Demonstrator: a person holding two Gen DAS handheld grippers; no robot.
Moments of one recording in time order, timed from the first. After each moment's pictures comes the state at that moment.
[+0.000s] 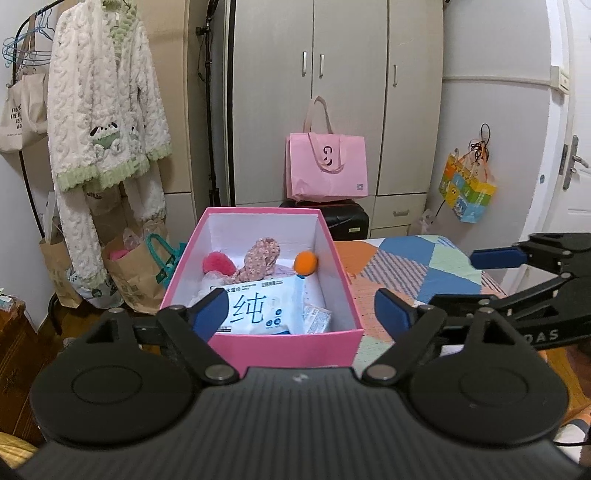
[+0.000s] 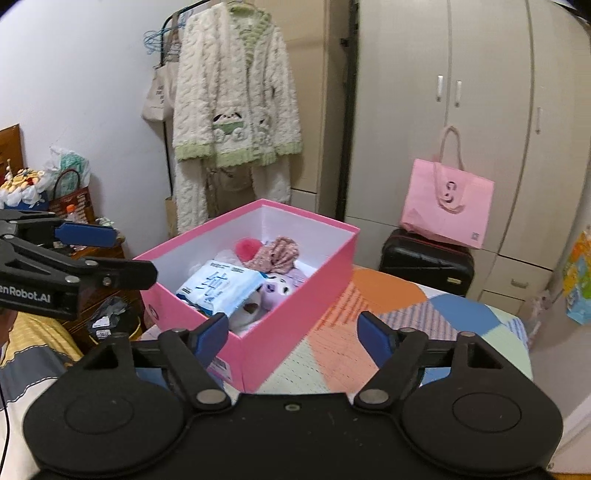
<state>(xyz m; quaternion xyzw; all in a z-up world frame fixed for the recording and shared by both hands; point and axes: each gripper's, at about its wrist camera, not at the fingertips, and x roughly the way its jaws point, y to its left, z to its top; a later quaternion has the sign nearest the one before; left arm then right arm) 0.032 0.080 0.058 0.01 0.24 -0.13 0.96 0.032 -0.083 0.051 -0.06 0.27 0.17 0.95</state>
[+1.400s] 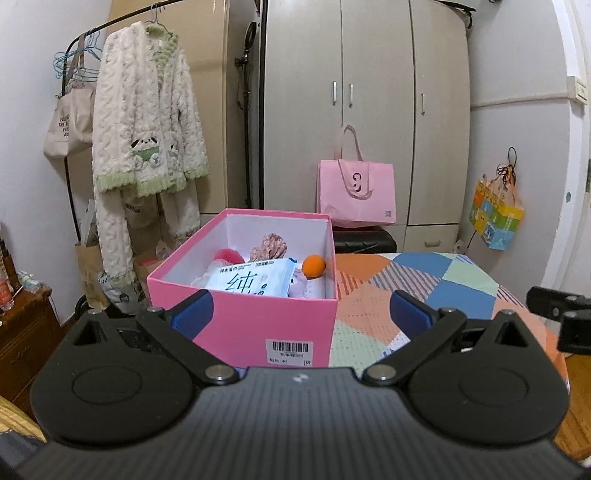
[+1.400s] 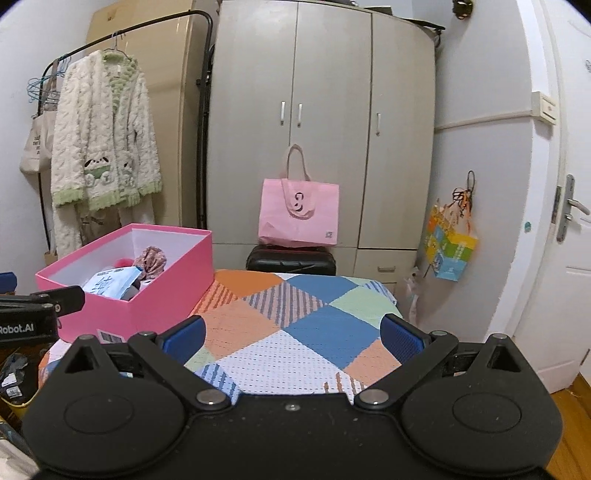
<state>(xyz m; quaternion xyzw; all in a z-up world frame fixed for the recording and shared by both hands) -0.026 0.027 0.008 0.00 0.18 -0.04 0.98 -0.070 -0.123 0.019 -0.02 0.19 -0.07 0.98</state>
